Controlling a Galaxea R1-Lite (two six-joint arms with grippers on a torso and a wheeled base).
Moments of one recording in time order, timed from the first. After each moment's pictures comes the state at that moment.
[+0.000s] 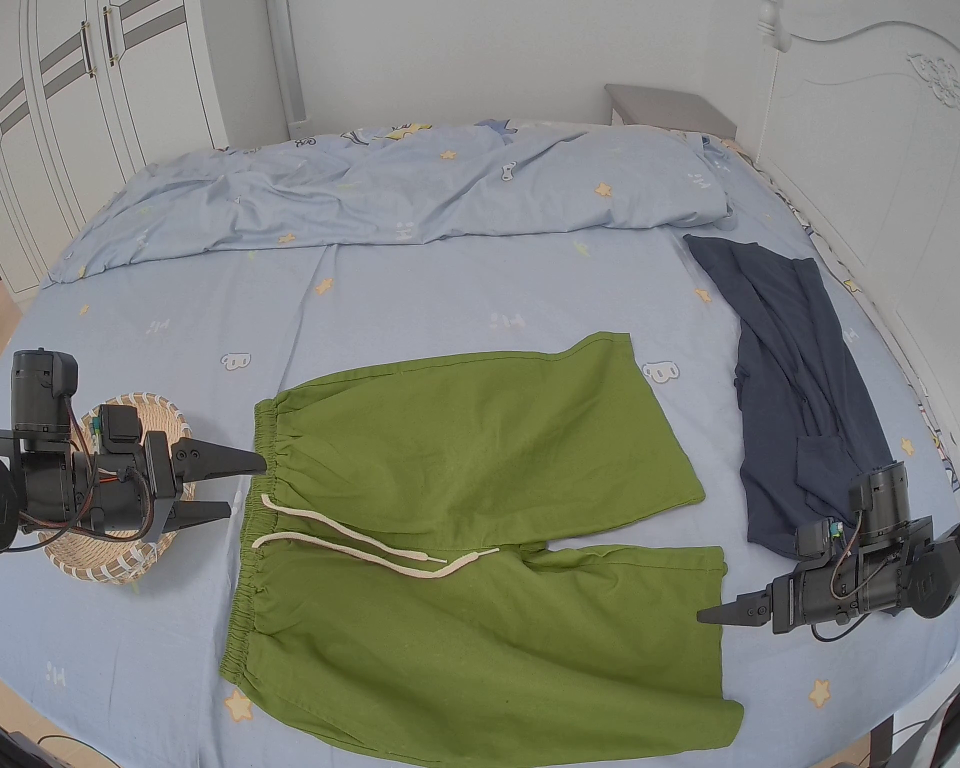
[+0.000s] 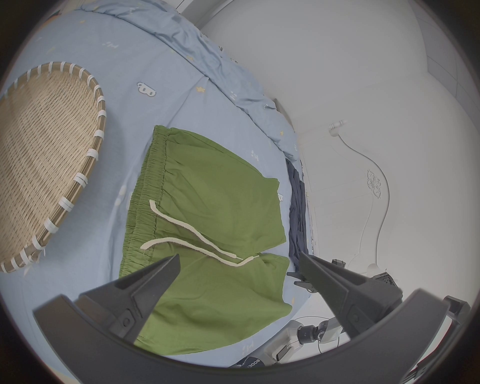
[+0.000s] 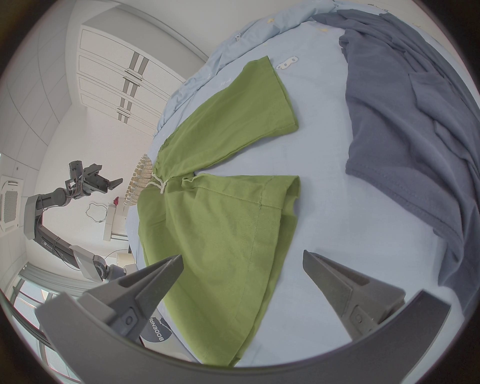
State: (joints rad) left arm 0.05 1.49 -0.73 -0.14 -0.74 -0.49; right arm 0.13 1.73 -0.37 -0.47 0.60 0.09
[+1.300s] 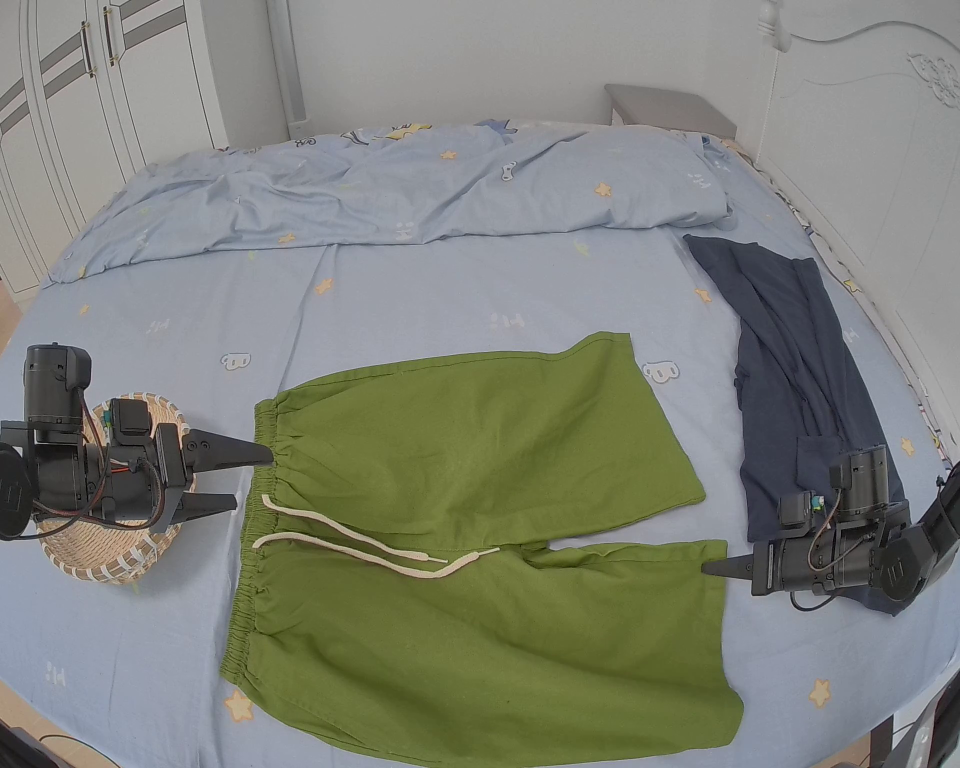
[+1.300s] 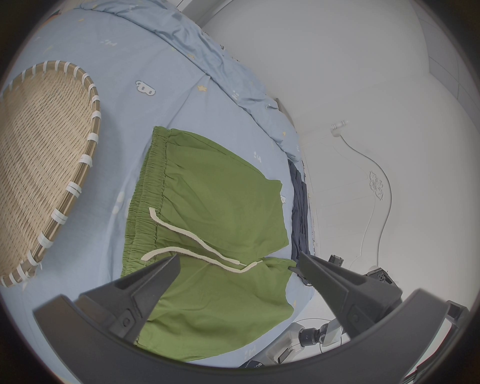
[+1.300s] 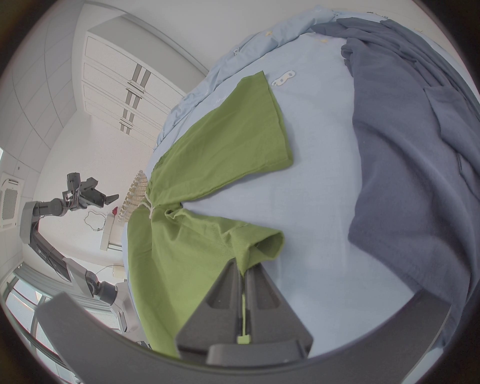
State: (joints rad) left arm 0.05 1.55 -0.76 -0.16 -0.74 -0.49; right arm 0.11 1.89 -0.46 -0.66 0.60 0.13
